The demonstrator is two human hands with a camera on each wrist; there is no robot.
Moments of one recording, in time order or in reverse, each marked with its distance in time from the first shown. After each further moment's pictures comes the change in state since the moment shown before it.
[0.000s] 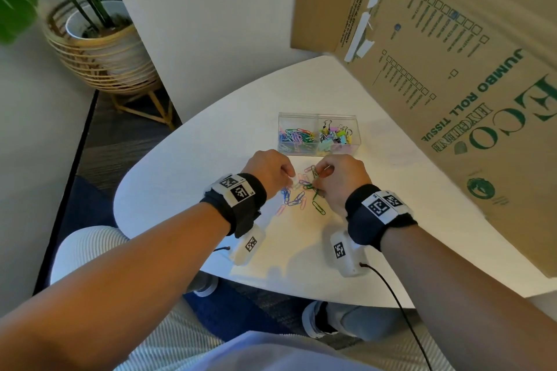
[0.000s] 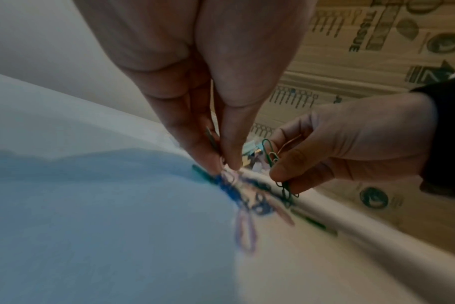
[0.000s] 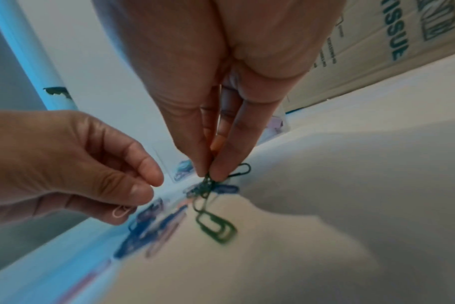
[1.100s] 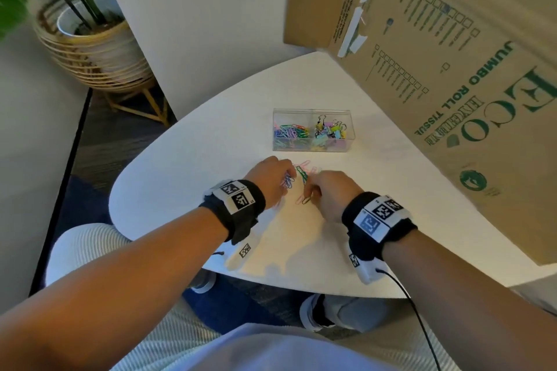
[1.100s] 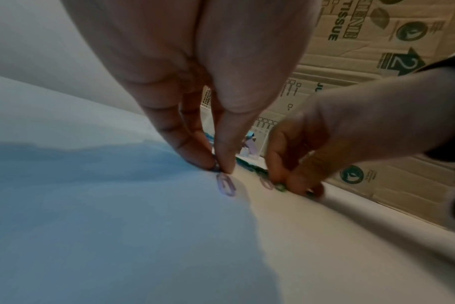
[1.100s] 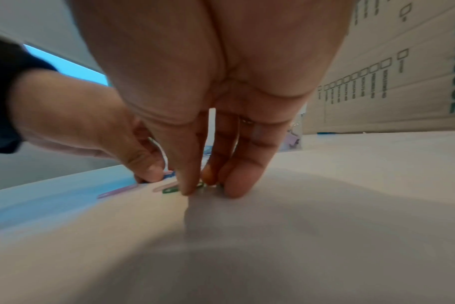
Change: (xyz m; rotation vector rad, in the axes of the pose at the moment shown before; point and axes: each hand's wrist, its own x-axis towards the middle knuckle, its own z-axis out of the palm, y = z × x) left_hand -0.008 -0.009 0.022 0.198 -0.083 0.090; right_hand -0.020 0.011 0.006 -0.432 -0.313 -0.207
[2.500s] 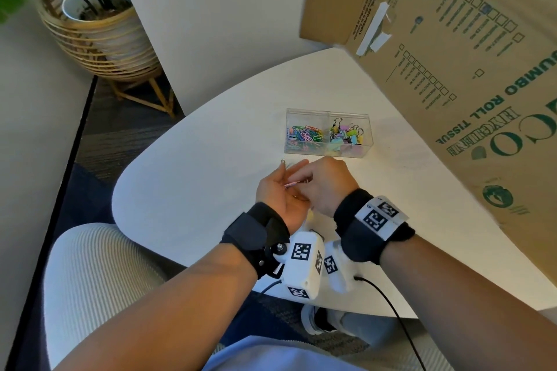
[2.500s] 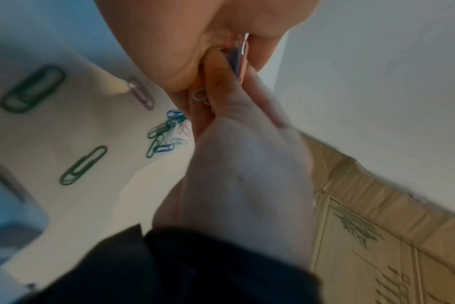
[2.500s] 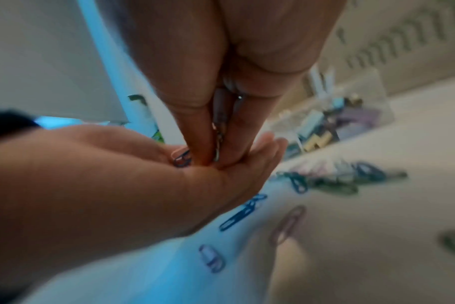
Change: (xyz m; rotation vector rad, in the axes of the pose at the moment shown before) left_hand -0.009 0.027 0.014 -2.193 0.090 -0.512; right_hand 0.018 -0.044 -0.017 0.428 0.151 -0.046
